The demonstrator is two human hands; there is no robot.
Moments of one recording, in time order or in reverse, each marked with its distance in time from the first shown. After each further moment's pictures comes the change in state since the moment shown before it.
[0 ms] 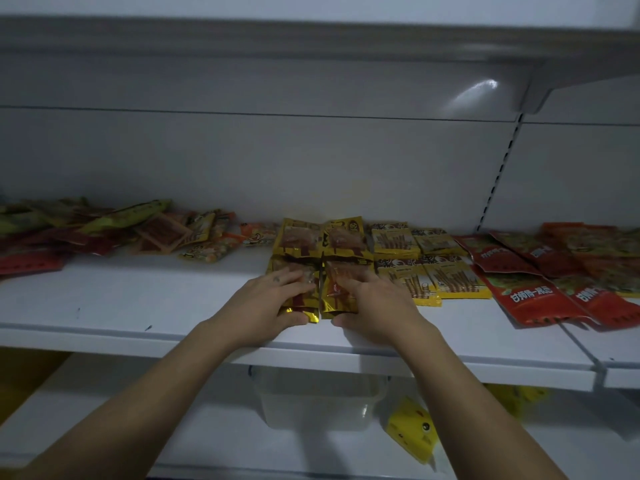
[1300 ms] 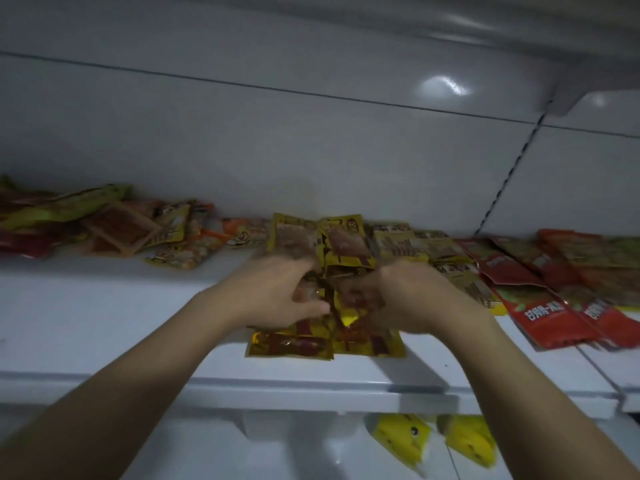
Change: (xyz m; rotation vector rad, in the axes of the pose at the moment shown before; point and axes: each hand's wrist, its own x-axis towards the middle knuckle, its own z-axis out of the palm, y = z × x) left_hand 0.050 -0.021 -0.038 -0.026 -0.040 0.099; right_hand 0.028 -0.004 -0.056 -0.149 -0.079 -0.099
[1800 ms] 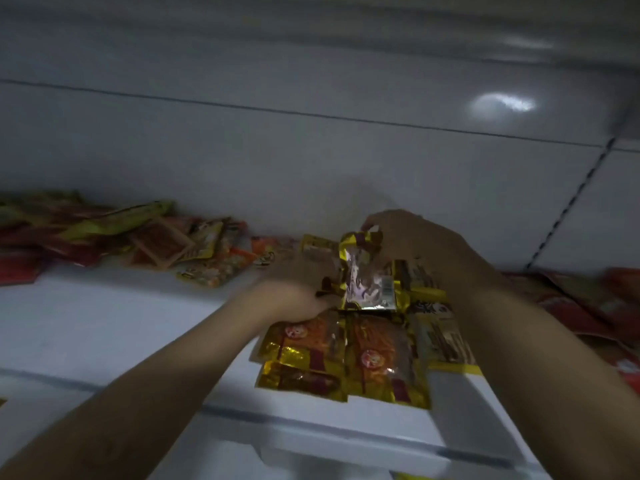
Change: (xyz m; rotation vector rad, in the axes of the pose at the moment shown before) left_hand 0.045 -0.009 -0.002 0.070 -0.022 -0.243; right_hand 0.148 0.056 -0.030 0.175 -0.012 0.012
